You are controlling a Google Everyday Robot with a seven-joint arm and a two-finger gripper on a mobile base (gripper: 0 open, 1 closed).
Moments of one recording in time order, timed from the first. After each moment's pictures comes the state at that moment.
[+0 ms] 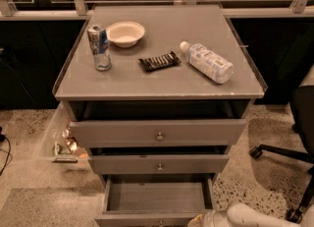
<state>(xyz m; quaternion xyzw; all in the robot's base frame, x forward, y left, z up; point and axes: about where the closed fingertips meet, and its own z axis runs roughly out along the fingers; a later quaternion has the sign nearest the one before) 0.387 -0.183 0.176 -0.51 0.79 0.24 0.23</state>
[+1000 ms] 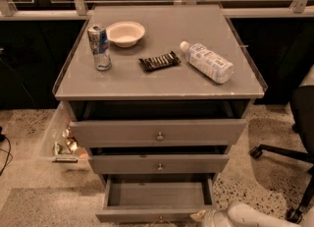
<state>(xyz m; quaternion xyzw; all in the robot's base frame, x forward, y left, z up) 0.392 -0.181 0.176 -0.51 0.79 0.25 0.24</state>
